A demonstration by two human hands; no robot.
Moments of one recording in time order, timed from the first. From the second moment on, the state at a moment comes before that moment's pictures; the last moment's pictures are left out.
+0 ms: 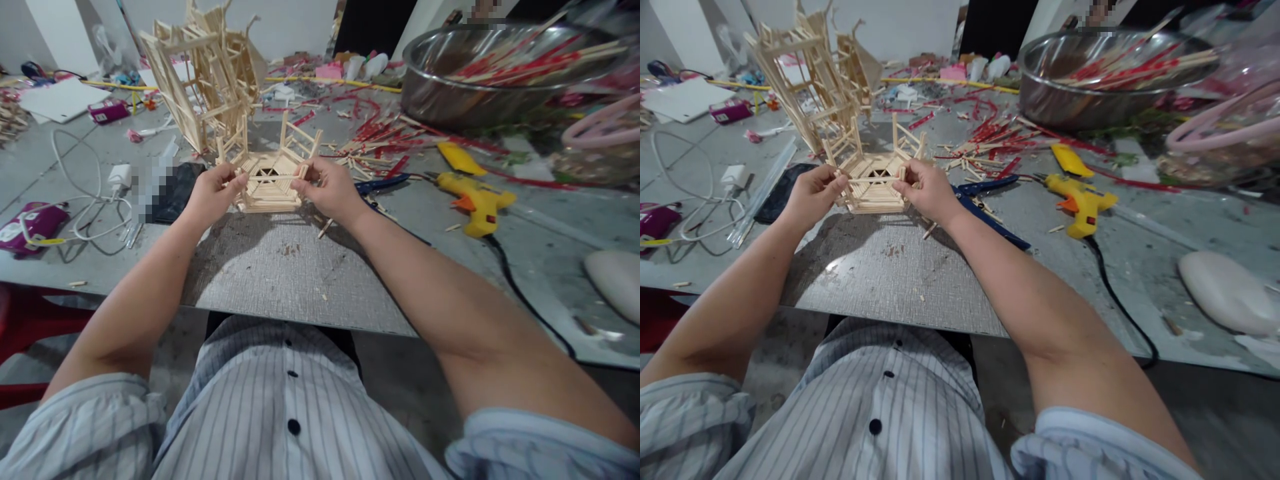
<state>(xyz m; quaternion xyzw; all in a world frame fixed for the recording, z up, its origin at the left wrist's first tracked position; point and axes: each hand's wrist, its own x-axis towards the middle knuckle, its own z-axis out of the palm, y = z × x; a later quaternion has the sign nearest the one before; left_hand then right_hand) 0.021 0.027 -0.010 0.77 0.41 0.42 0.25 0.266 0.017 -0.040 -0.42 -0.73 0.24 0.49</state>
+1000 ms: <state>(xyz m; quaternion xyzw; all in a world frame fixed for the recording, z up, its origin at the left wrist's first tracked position) 0.021 0.025 -0.011 0.77 0.43 0.40 0.24 0.264 0.016 -0.038 -0.41 -0.73 0.25 0.49</state>
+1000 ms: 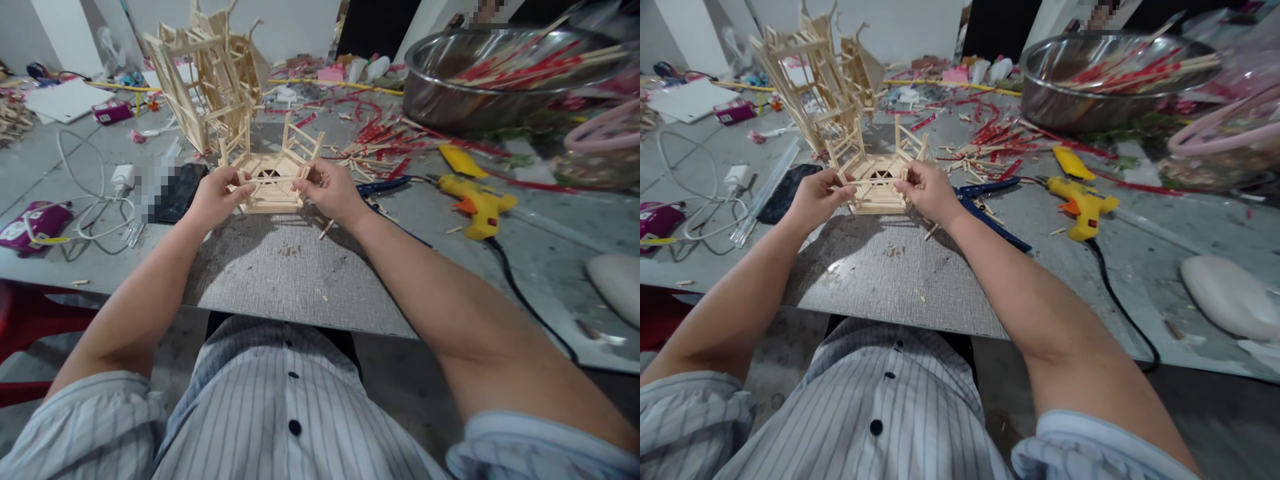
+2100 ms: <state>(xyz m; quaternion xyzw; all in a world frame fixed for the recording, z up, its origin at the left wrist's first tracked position) 0.021 0.025 -0.008 0.78 0.45 0.39 0.18 0.263 0.017 -0.043 -0.40 -0.72 0.25 0.51</state>
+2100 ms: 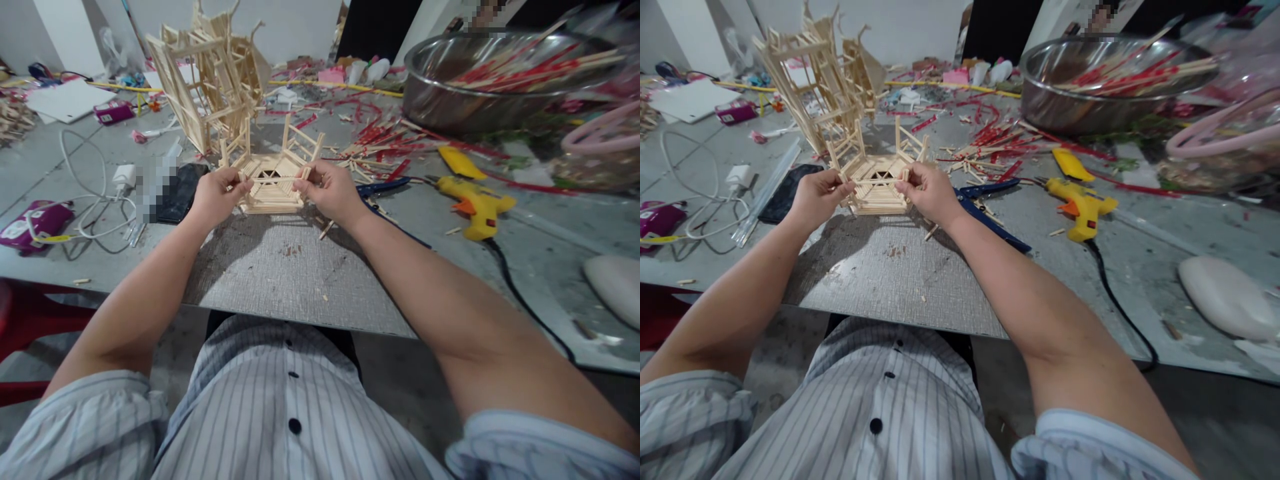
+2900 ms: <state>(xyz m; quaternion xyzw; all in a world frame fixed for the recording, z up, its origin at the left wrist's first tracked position) 0.014 0.020 0.002 0.77 0.43 0.36 0.29 0.280 0.023 -0.047 -0.40 -0.69 0.24 0.54</state>
